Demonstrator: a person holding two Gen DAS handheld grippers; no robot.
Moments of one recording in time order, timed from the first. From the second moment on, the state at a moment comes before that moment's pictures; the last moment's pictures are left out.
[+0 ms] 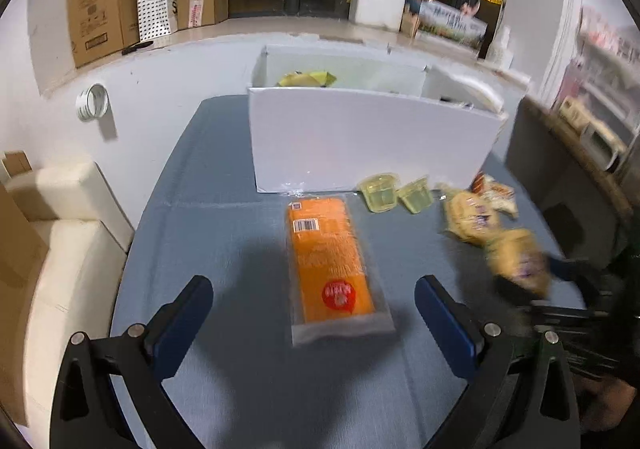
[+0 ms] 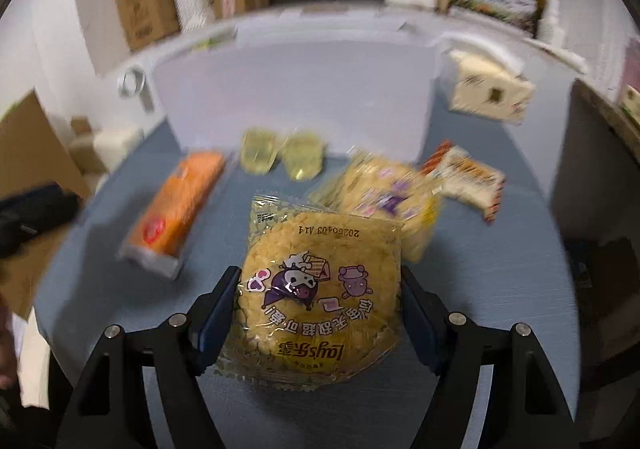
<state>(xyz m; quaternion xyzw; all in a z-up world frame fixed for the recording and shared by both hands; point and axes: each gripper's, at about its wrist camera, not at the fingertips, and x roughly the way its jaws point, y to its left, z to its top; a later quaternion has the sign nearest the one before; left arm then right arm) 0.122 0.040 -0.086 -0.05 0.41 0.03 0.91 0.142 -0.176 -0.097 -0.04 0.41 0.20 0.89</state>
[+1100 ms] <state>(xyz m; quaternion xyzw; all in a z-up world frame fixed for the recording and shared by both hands) 0.181 0.031 -0.135 -0.02 0.47 0.03 0.88 0.132 -0.200 -0.091 0.01 0.40 0.21 0.89</state>
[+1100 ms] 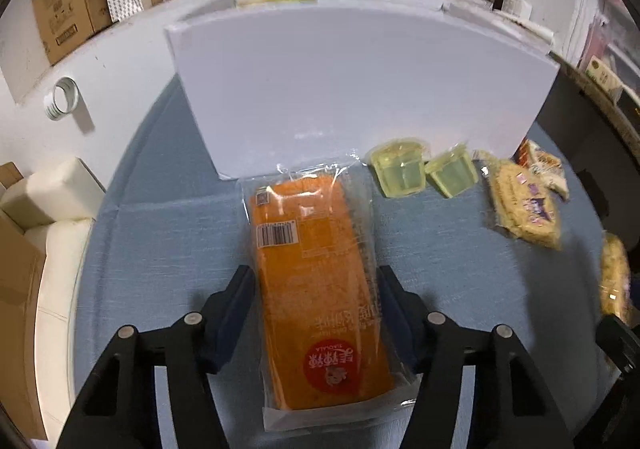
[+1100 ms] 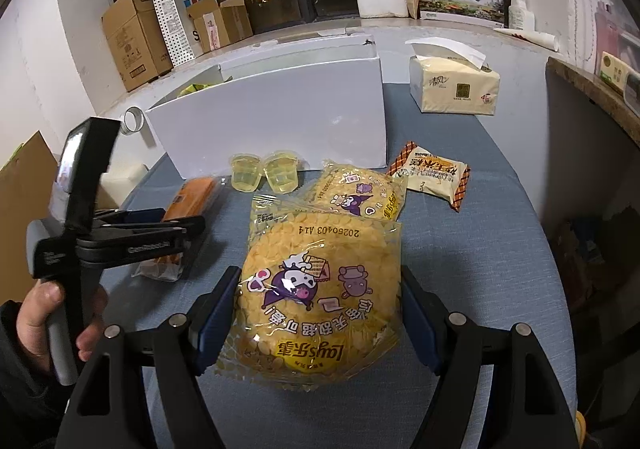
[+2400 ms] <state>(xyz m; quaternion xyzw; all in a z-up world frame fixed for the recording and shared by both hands) 0.360 0.041 -0.012 -0.04 0.39 -0.03 0.92 0.396 -0.154 0.013 0.04 0.40 0.25 0.88</state>
